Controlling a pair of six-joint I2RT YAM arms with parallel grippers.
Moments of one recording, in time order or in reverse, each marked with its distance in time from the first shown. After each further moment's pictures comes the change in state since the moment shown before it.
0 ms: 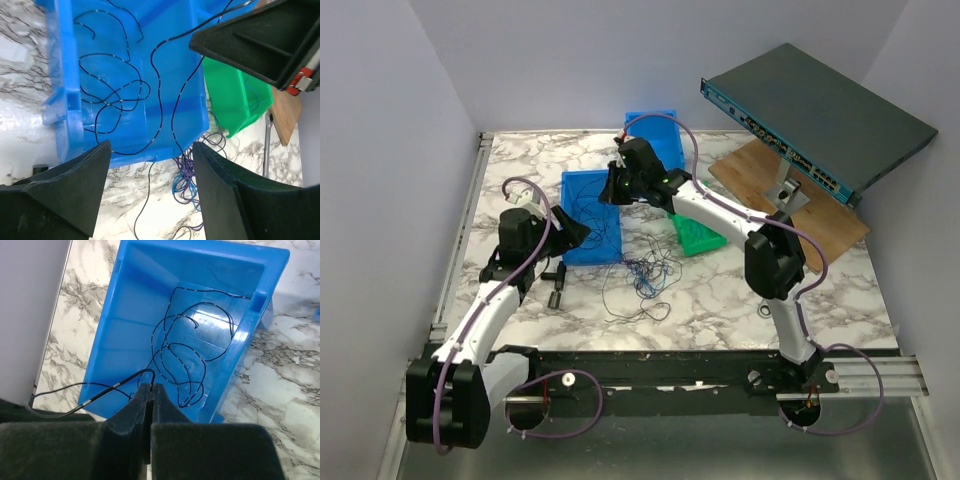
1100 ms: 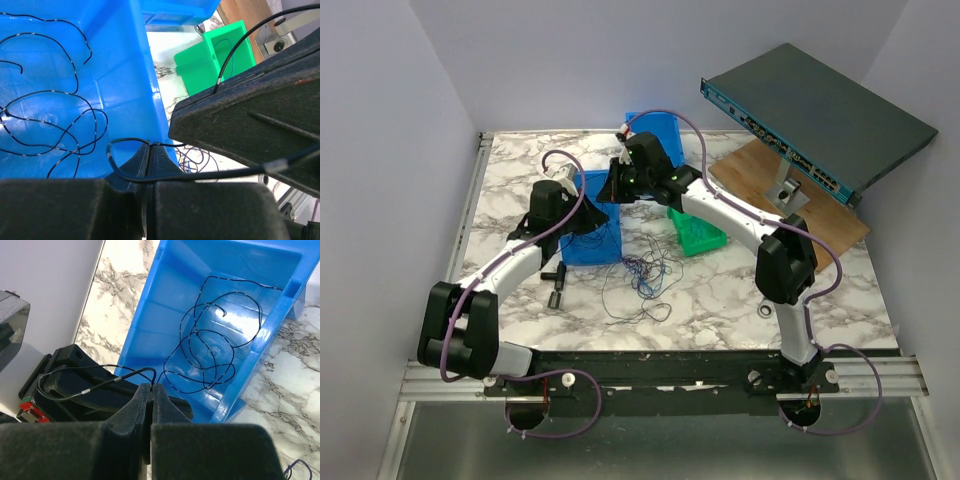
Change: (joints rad) left arm -0.137 0.397 0.216 0.137 0.060 0.038; right arm 0.000 -0.084 -0.033 -0.013 -0.108 0.026
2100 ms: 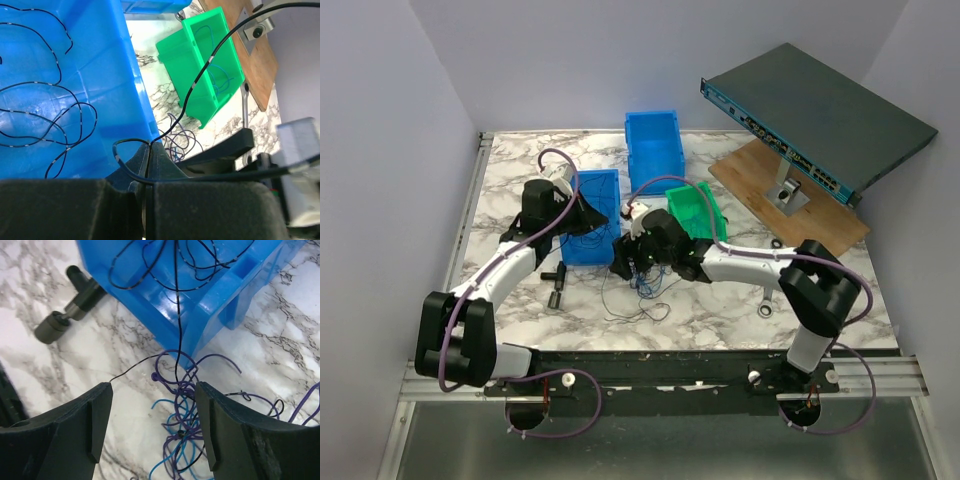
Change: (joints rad) left arm 0.040 -0.035 0.004 -0.039 0.124 0.005; right arm 0.134 -0.336 -0.814 0.476 0.075 -0.336
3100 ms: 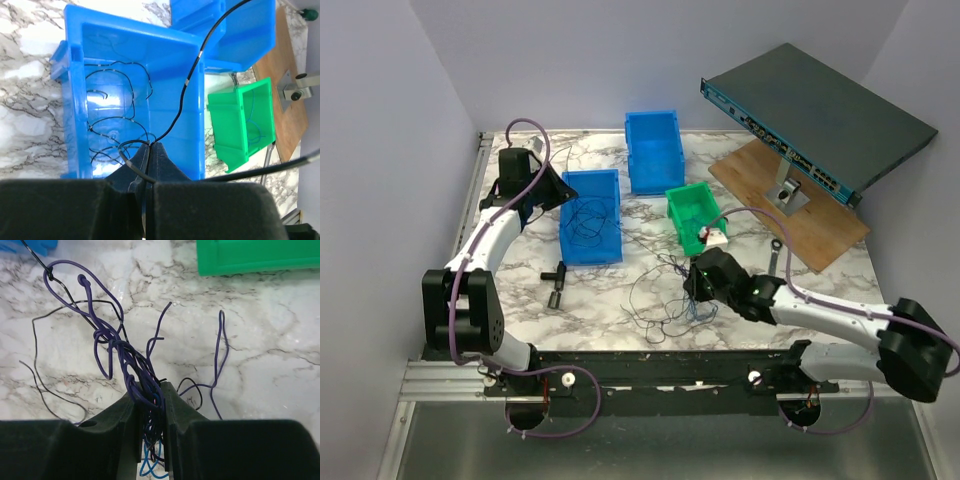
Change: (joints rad) left arm 0.176 0.150 0.313 -0.278 -0.094 0.031; right arm 0.017 -0.500 -0.461 -0.245 0.401 0.308
